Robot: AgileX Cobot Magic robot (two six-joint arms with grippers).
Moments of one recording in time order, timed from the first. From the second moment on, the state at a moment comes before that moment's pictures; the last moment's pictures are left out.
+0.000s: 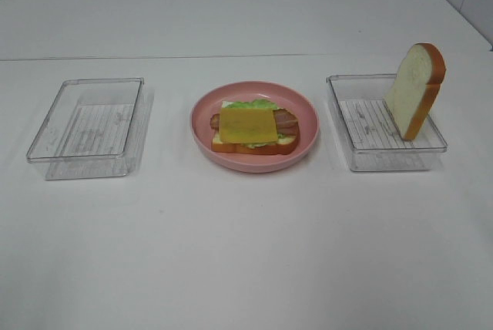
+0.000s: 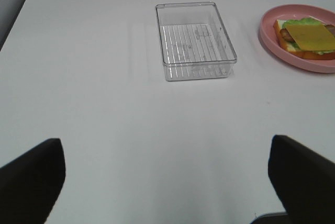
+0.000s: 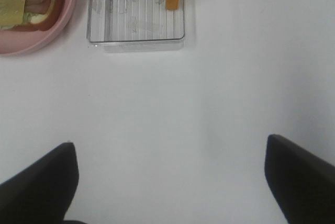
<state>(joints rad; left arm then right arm) 0.05 -0.01 -0.52 -0.07 1.08 0.05 0.01 0.97 -0.91 0.01 1.00 -0.02</state>
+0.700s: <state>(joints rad) 0.05 -0.01 -0.52 -0.07 1.08 0.05 0.01 1.92 -1.75 0.02 1.10 -0.01</state>
